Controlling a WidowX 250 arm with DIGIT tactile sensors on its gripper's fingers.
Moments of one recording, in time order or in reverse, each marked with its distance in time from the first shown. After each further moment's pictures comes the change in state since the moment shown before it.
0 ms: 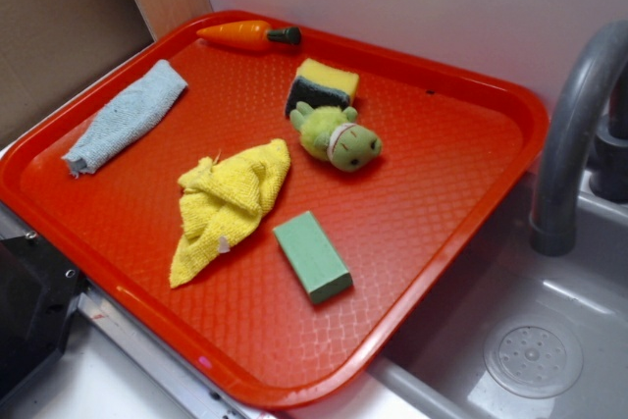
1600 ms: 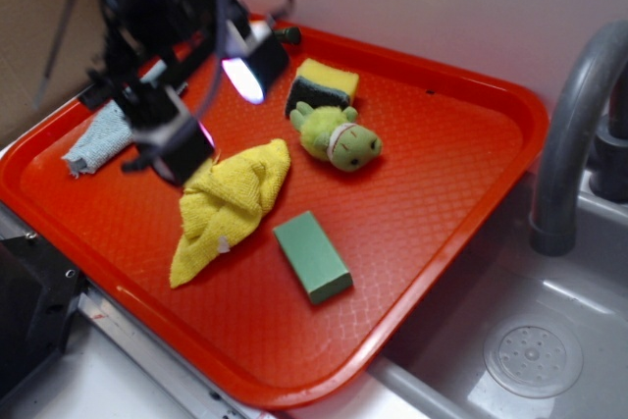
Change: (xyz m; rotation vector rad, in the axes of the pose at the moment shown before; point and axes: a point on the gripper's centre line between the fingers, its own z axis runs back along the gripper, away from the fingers) arm 0.068 -0.094 -0.139 -0.239 -0.217 -1.452
